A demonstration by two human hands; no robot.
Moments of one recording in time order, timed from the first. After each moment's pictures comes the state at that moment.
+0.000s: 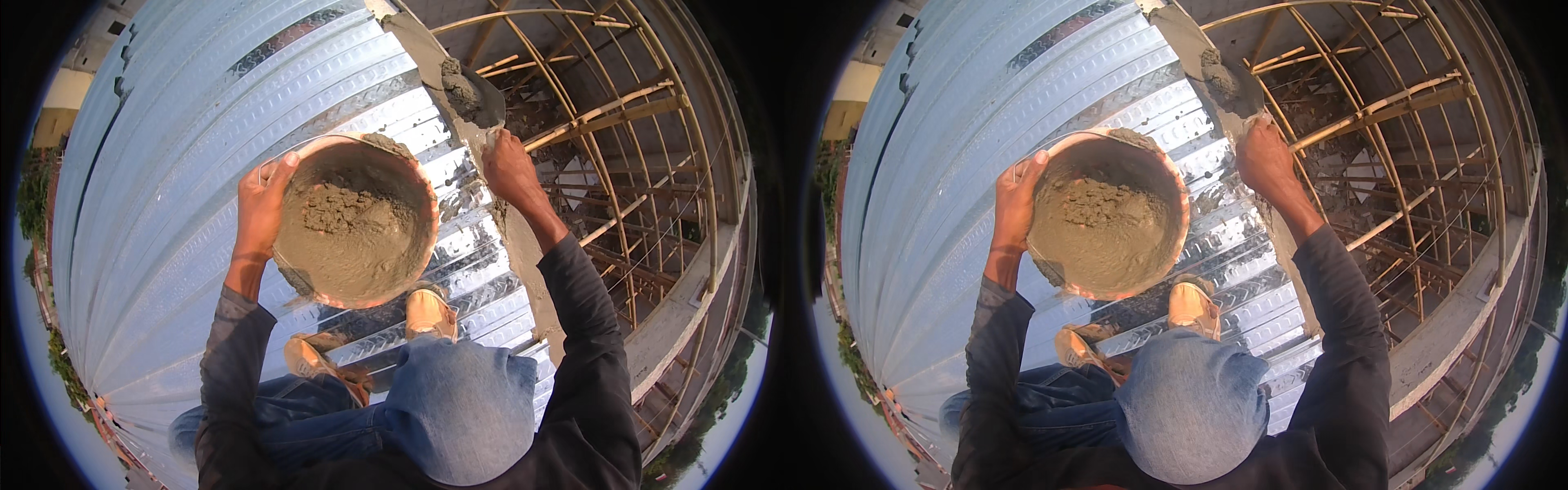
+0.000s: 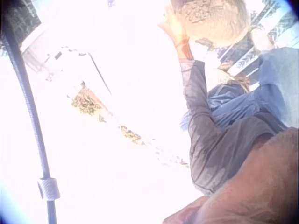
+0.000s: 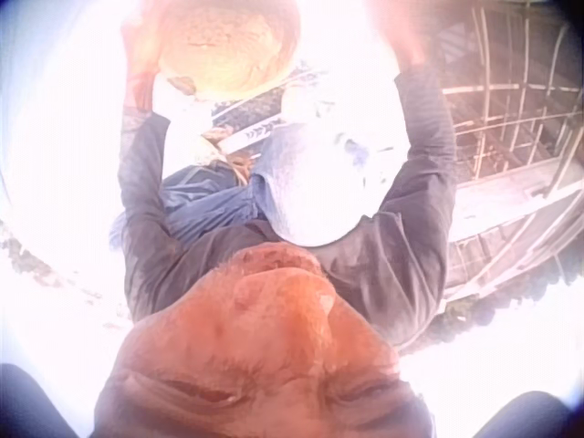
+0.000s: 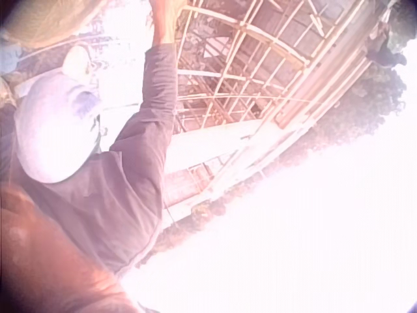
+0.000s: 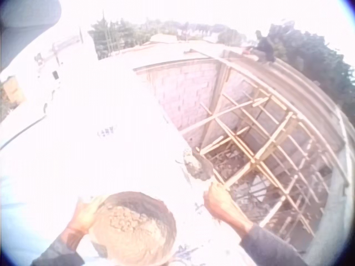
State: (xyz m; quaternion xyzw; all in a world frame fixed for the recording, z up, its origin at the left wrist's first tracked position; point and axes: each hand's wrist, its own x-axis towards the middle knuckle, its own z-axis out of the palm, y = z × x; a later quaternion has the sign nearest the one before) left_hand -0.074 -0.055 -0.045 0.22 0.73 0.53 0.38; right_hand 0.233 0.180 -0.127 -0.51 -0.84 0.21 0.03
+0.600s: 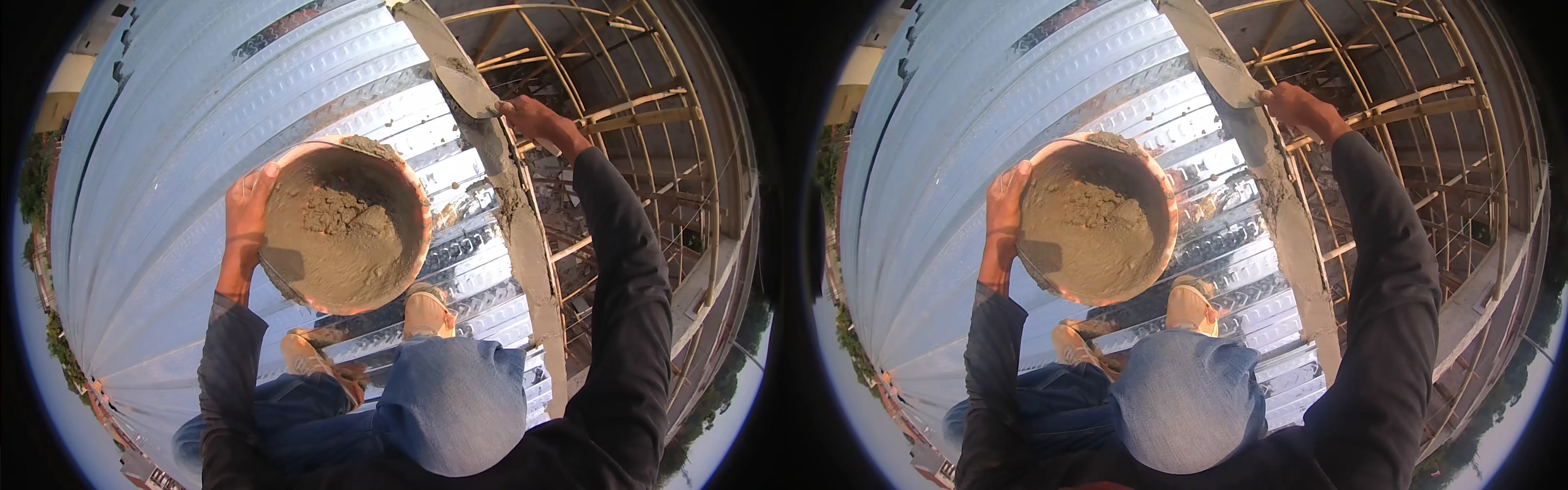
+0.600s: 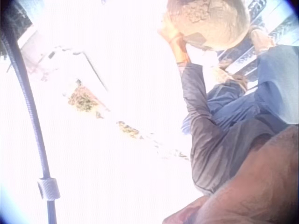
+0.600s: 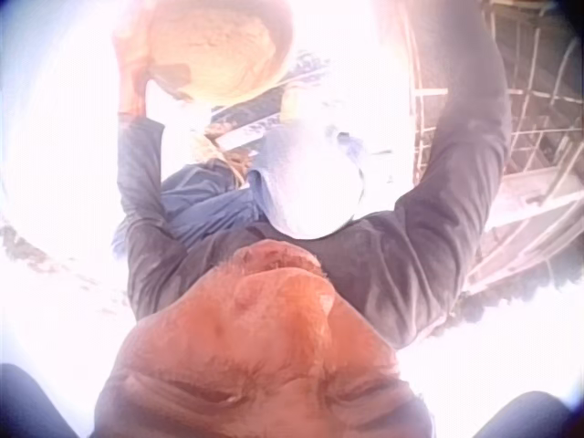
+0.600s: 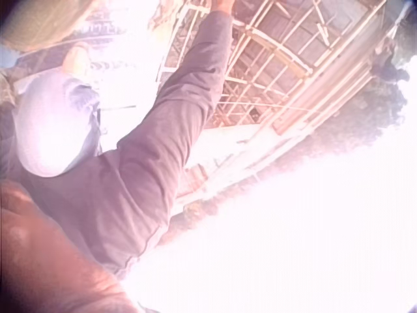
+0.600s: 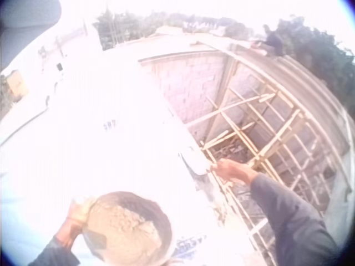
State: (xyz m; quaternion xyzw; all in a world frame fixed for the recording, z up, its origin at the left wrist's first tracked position) left_hand -0.091 -0.074 -0.067 0.18 0.81 0.48 0.28; right_hand 0.230 0.333 -0.174 -0.39 -0.84 0.35 -0.14
